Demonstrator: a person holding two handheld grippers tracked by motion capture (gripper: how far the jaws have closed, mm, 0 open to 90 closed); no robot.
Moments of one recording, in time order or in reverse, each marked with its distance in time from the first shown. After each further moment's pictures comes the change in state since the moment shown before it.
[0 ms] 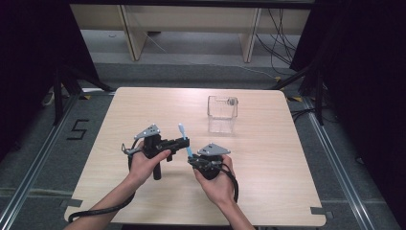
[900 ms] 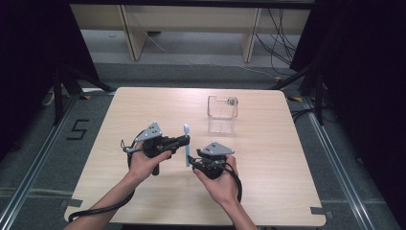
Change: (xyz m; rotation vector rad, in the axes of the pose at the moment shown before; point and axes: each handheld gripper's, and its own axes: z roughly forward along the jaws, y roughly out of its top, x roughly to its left) left arm -0.012 0.011 -0.004 -0.018 0.011 0.230; right arm -0.007 0.001 -0.005 -0.075 0.002 -0.032
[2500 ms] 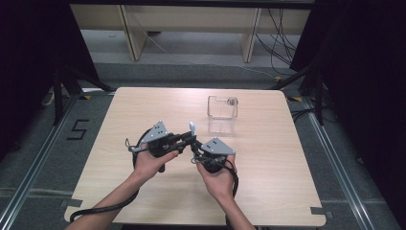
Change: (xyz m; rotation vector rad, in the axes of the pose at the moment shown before) left arm -0.013 0.007 0.010 -0.038 0.011 0.073; right arm -0.002 0.010 0.004 -0.153 -0.069 -0.044
